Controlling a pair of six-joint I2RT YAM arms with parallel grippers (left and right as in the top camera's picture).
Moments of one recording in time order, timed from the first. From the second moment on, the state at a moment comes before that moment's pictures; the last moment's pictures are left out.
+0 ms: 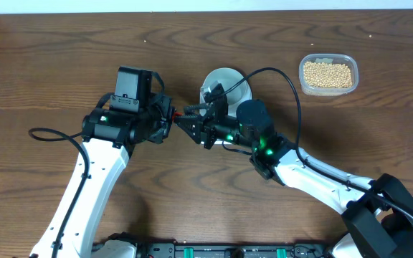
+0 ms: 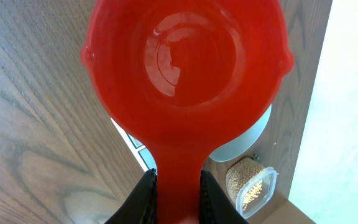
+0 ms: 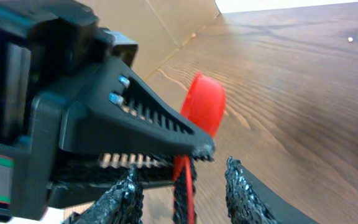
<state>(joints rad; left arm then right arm) -0.22 1.33 1.15 -0.84 0.19 -1.51 0.72 1.65 0.84 0.63 -0.48 0.49</state>
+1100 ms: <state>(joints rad) -0.22 1.33 1.15 -0.83 0.19 -1.51 0.72 1.69 0.84 0.67 -0.50 0.57</state>
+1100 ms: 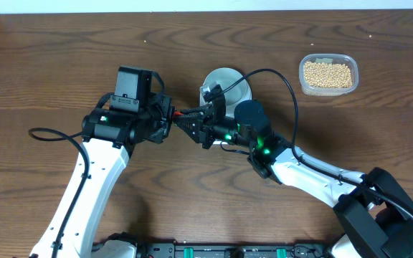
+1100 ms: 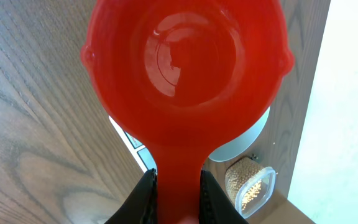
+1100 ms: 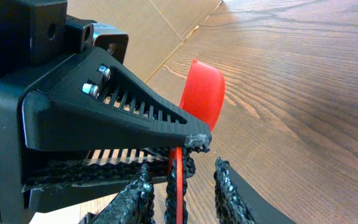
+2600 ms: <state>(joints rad) -0.22 1.17 1.16 -0.72 0.22 -0.97 0.55 1.68 0.84 0.64 -0.70 0.64</state>
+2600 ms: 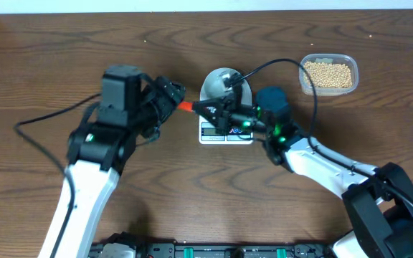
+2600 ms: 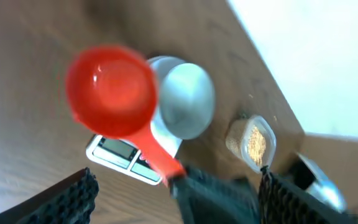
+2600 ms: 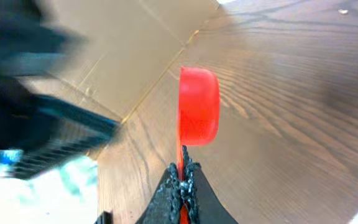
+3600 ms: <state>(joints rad) -0.43 1.15 1.16 -0.81 -0.03 -0.51 0.09 1.12 1.13 -0.63 -0.20 0.09</state>
